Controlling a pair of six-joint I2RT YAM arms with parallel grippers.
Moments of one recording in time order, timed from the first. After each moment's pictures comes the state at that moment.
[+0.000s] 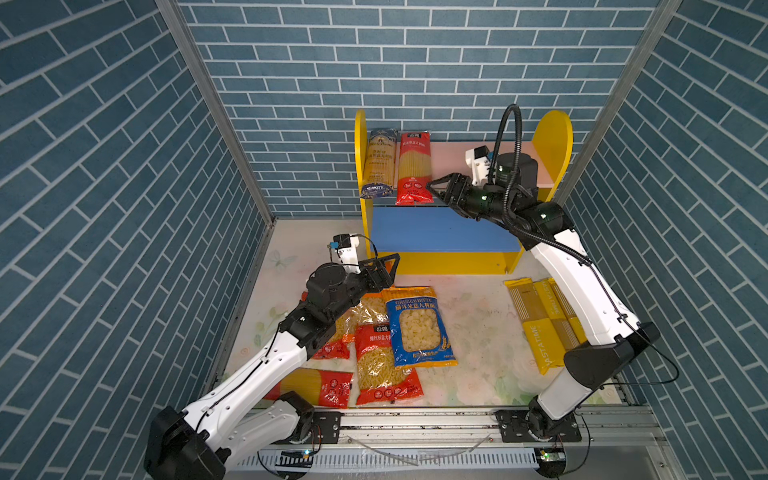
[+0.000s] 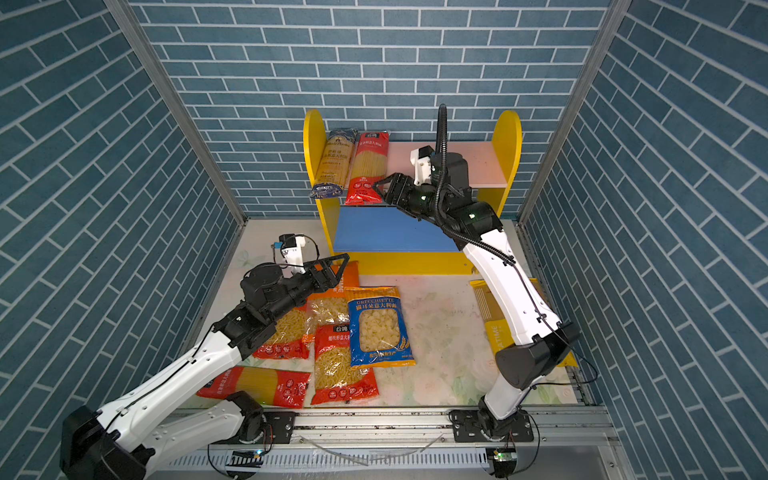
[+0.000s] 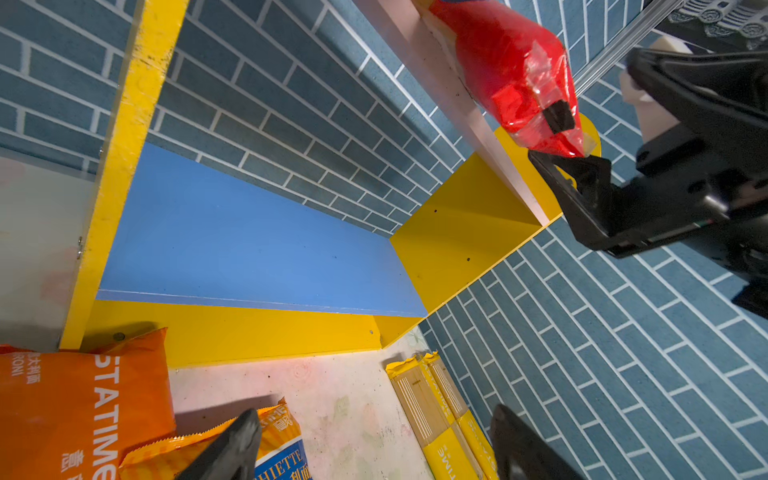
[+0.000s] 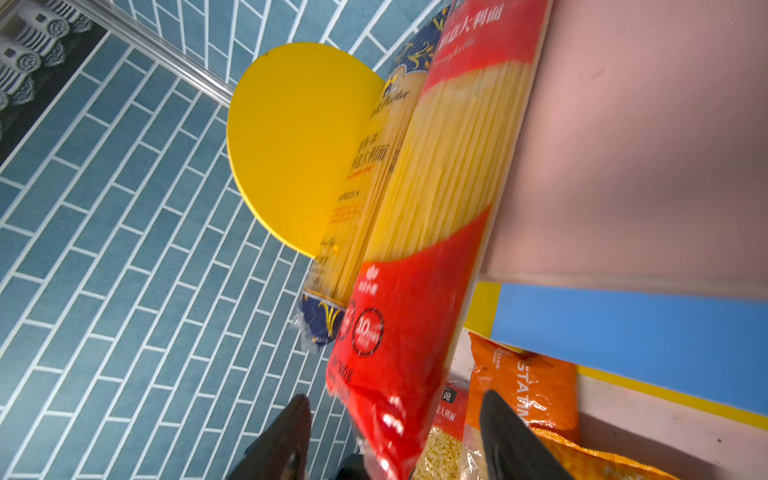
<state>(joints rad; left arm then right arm) -0.60 1.02 0.80 0.13 0.08 -0.74 0.56 1.64 1.98 -0.61 -0.40 0.77</state>
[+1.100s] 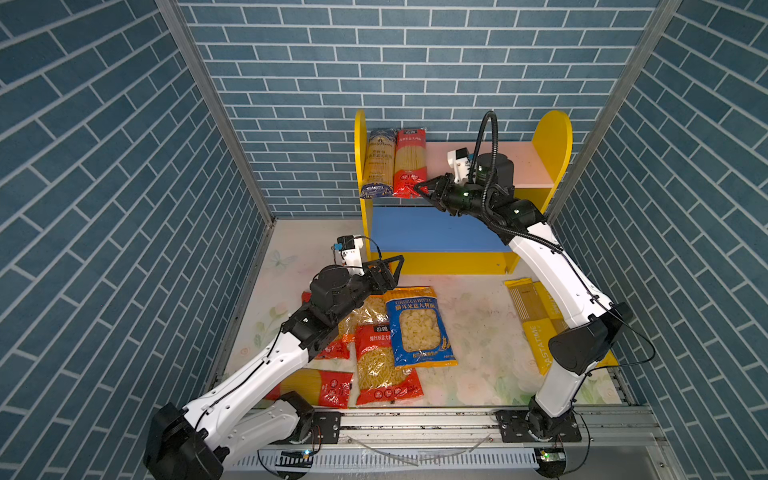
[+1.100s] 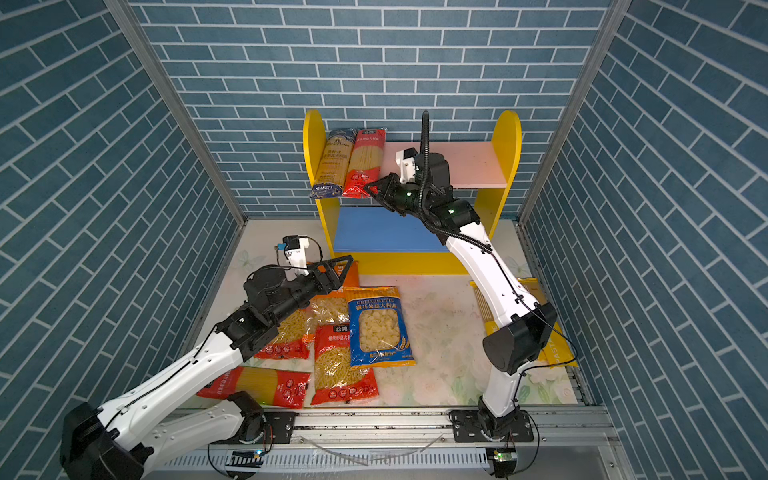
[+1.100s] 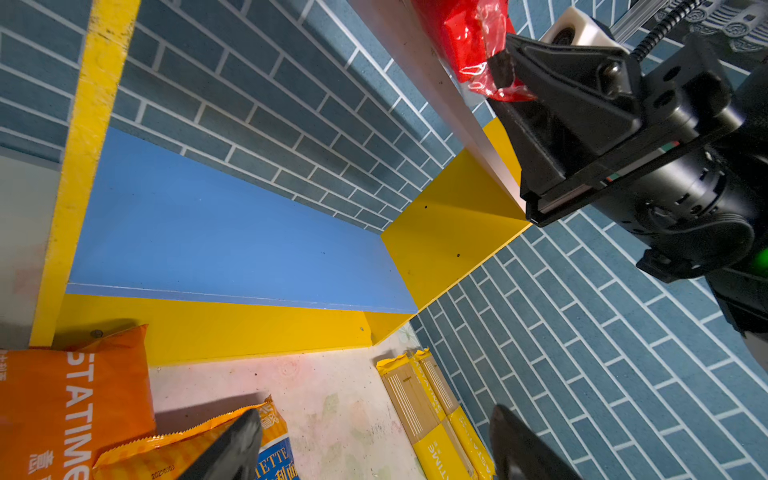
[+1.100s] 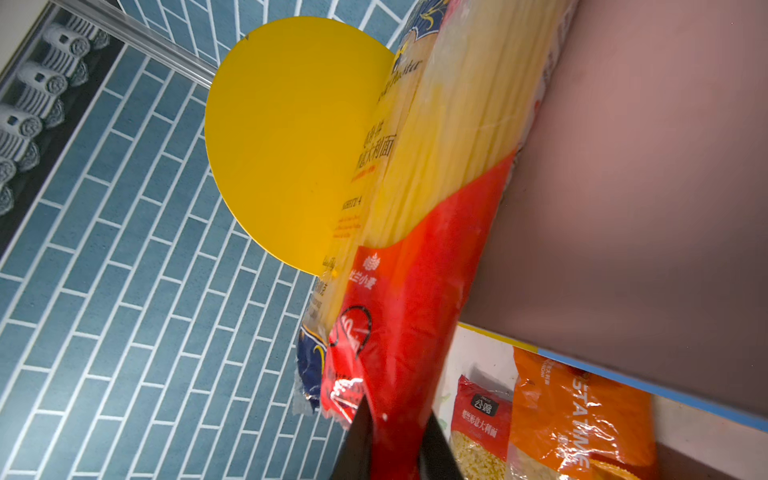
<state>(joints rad) -0.64 1.02 0.79 0.13 0.05 -0.74 0.56 1.79 2.04 -0.47 -0.49 0.90</state>
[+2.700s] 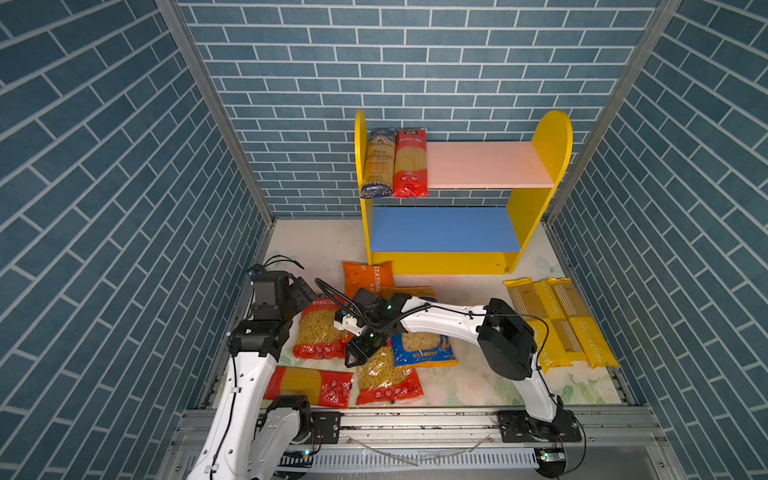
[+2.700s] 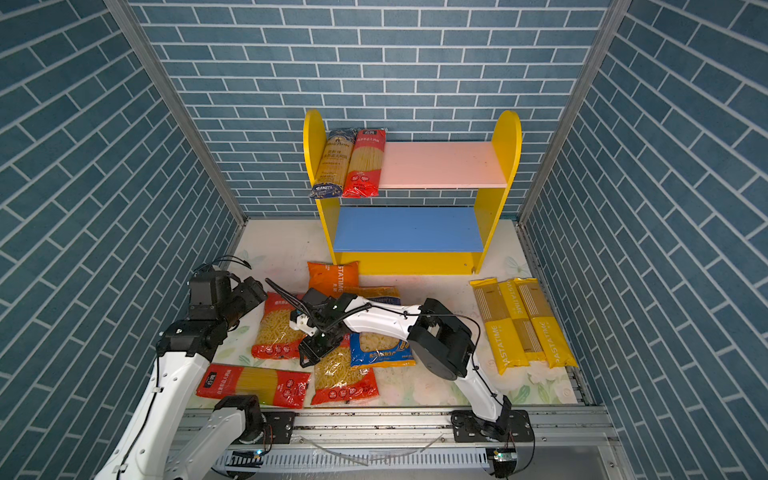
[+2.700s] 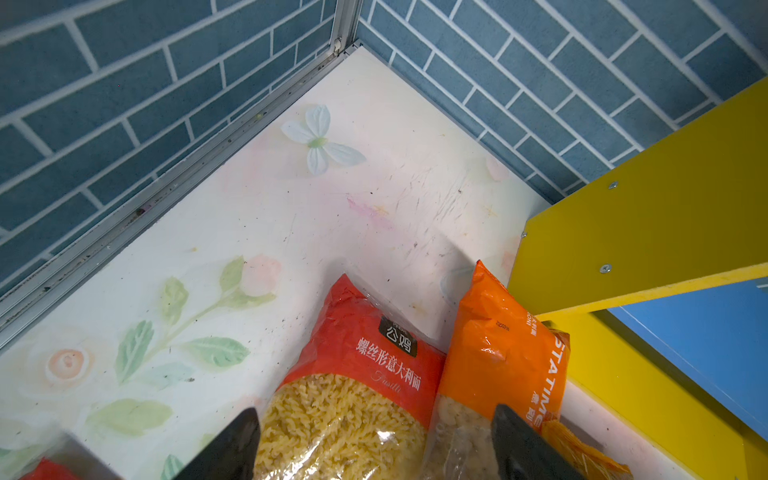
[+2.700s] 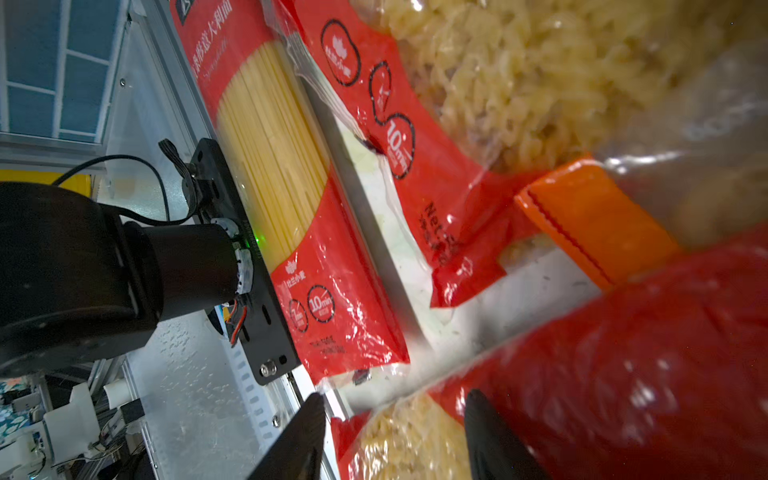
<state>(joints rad) -0.01 0.83 0.83 -0.69 -0.15 -0.62 1.18 2.17 1.71 -0.68 -0.52 0.29</state>
